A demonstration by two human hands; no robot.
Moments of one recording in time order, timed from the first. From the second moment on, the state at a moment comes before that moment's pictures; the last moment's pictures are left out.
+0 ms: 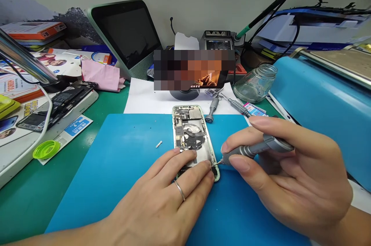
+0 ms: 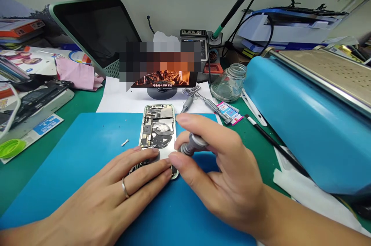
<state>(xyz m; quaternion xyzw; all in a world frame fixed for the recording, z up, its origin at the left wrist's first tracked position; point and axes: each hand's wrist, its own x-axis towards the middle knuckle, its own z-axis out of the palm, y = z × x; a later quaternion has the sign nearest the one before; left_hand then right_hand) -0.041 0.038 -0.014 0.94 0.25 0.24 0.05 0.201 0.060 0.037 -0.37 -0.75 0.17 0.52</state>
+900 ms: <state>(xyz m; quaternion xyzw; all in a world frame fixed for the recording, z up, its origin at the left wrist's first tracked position) -0.042 0.048 0.008 0.95 0.23 0.21 0.08 0.208 0.057 0.031 -0.33 -0.79 0.14 0.50</state>
